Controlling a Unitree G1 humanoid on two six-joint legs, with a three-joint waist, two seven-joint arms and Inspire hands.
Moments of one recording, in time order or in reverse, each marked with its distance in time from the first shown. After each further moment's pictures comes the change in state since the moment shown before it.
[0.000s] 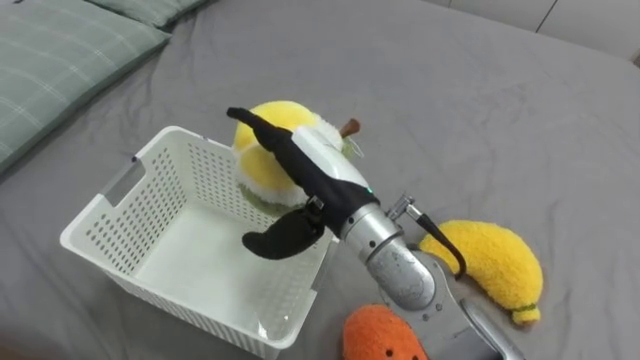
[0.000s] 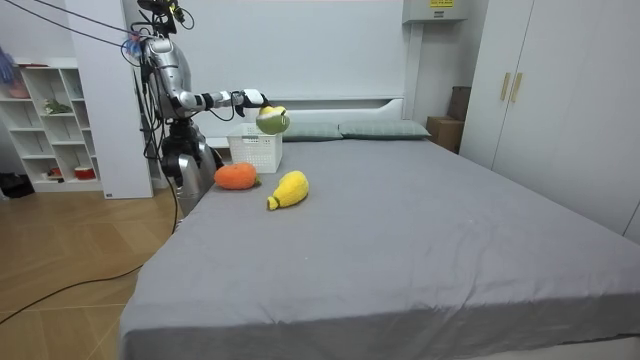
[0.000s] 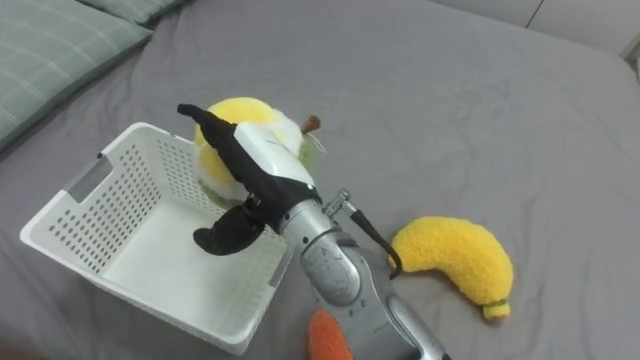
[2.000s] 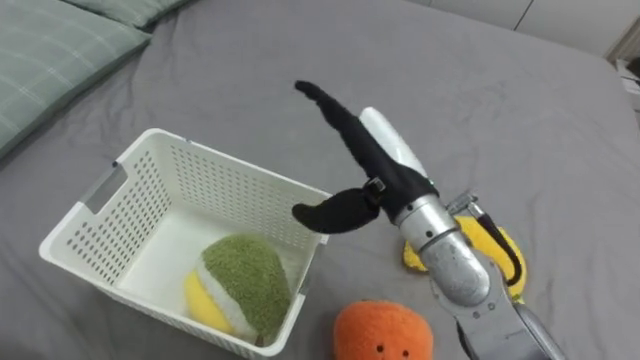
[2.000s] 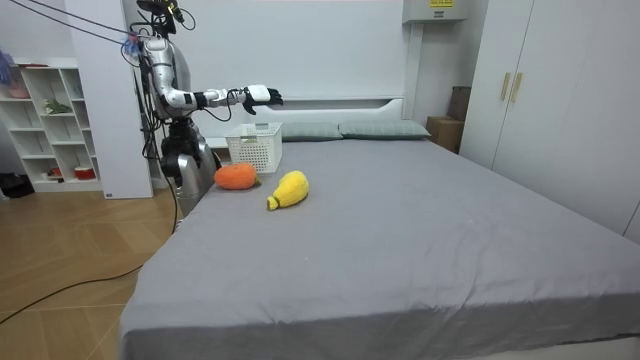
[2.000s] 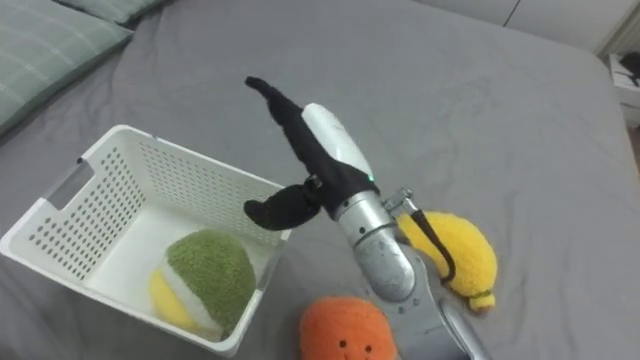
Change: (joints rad) left arm 0.008 -0.001 0.043 0.070 0.000 -0.013 0.005; right arm 0.077 -0.094 -0.218 -0.018 0.045 -0.030 -0.097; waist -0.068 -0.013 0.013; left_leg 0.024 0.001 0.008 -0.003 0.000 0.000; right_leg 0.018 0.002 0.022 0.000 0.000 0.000
